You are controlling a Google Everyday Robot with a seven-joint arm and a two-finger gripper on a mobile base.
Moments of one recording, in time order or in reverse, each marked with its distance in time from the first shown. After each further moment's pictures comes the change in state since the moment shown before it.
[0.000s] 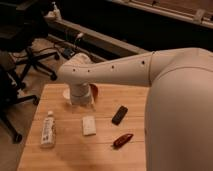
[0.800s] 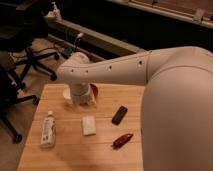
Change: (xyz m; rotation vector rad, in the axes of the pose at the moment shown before) arm -0.023 -0.009 -0.003 0.091 -0.069 -0.063
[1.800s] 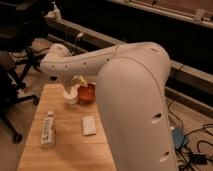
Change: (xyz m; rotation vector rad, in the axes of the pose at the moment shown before) arm -0.125 0.043 -0.002 0.107 -0.234 -0.239
